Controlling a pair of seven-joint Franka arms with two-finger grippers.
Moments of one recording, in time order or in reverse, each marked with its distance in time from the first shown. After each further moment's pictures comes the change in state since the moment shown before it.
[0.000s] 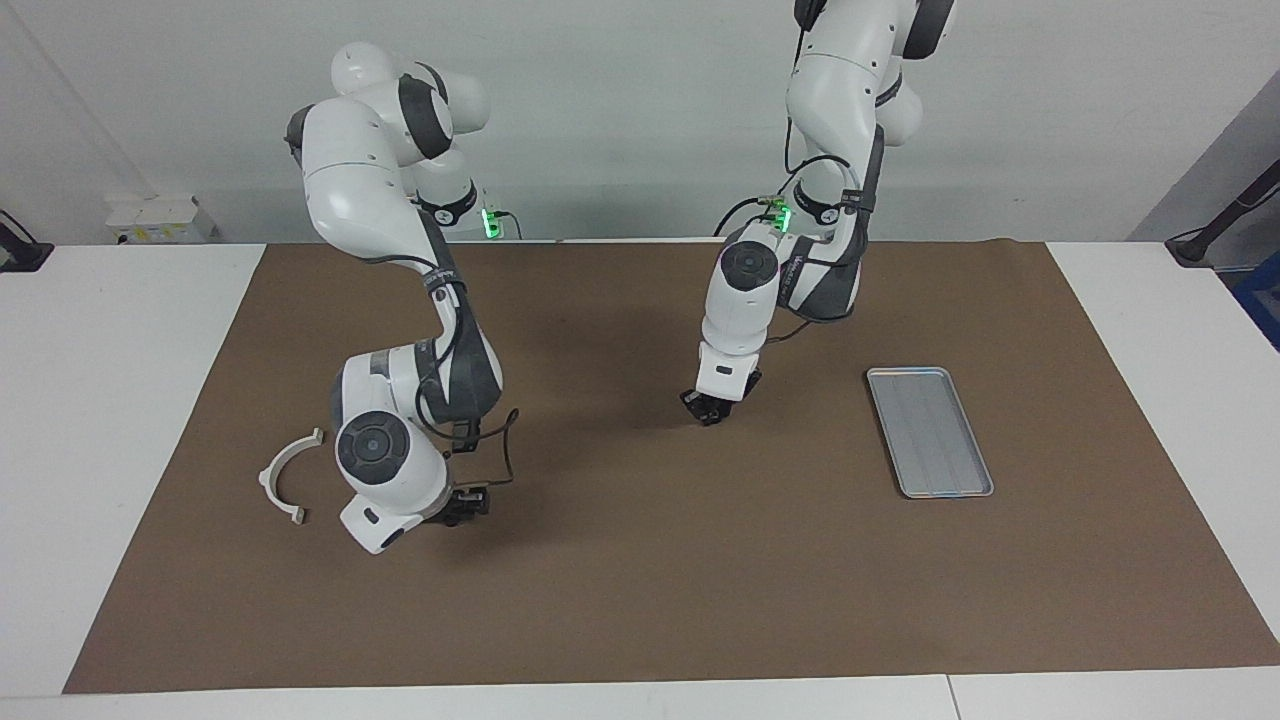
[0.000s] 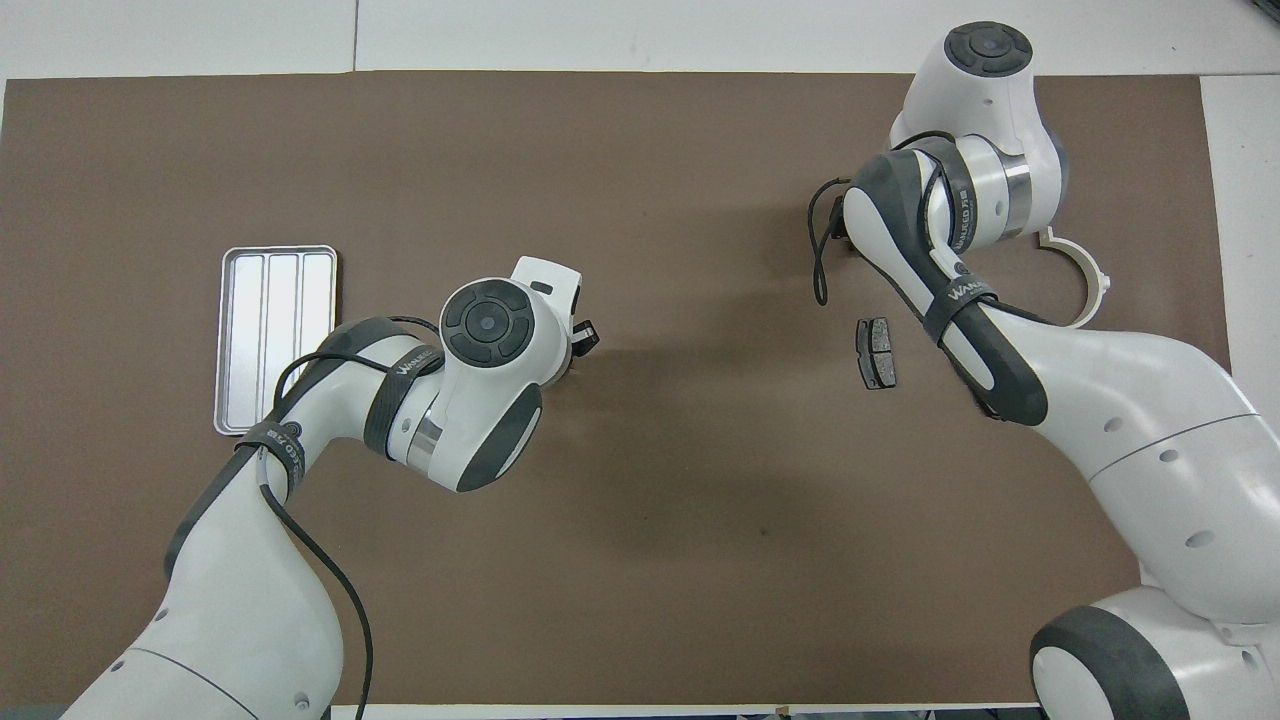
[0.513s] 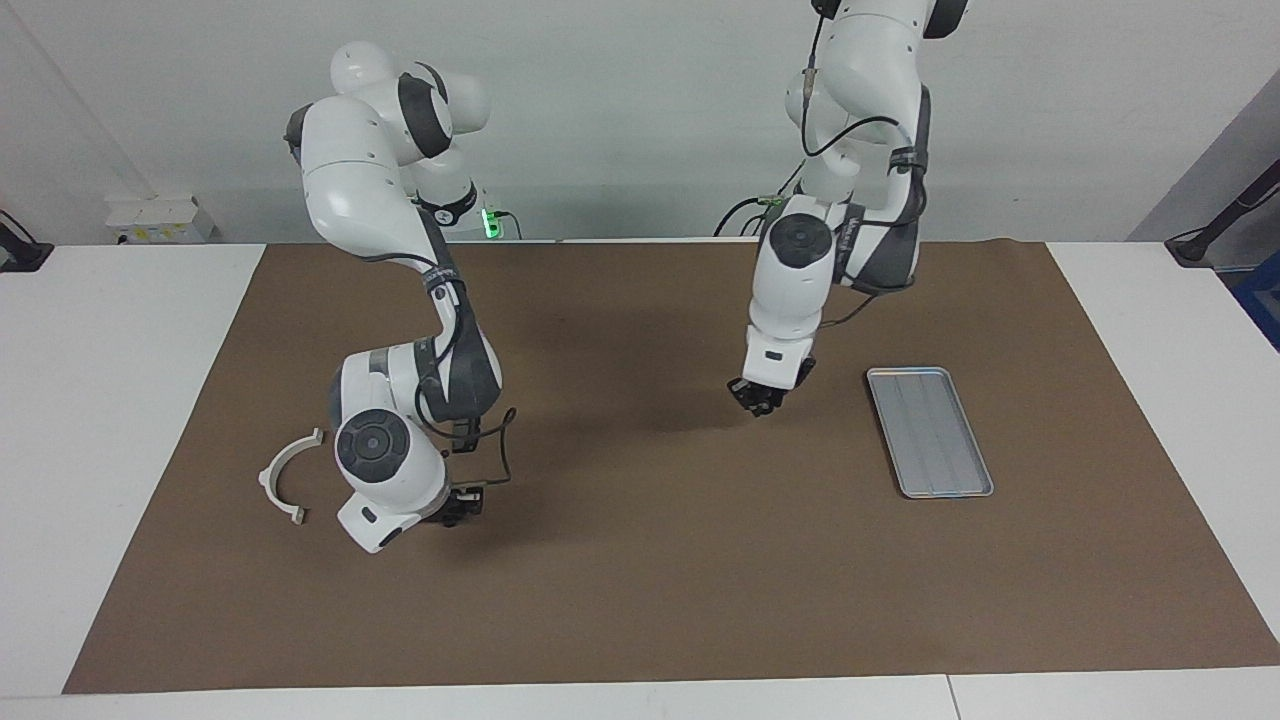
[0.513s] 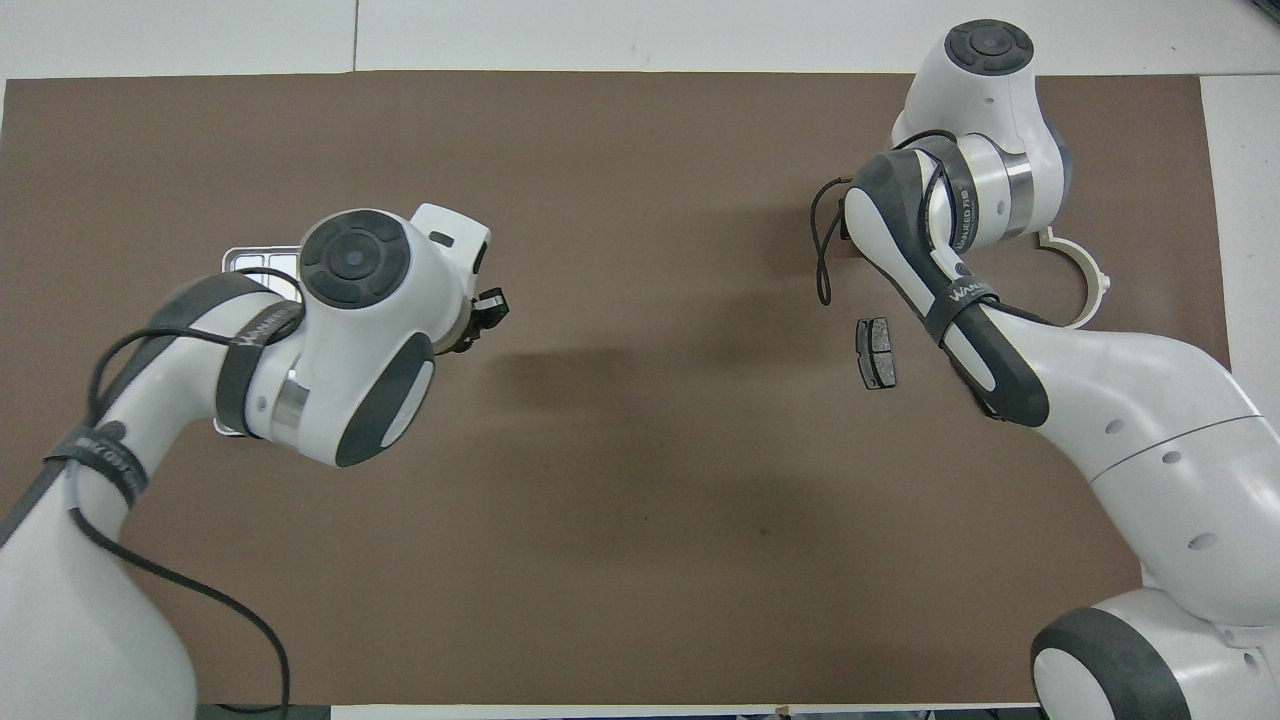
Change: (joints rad) left arm 0.146 -0.171 0.029 0.026 0.057 -0.234 0.243; right arm -0.001 -0.004 0.000 0.001 -0.012 -0.006 0.000
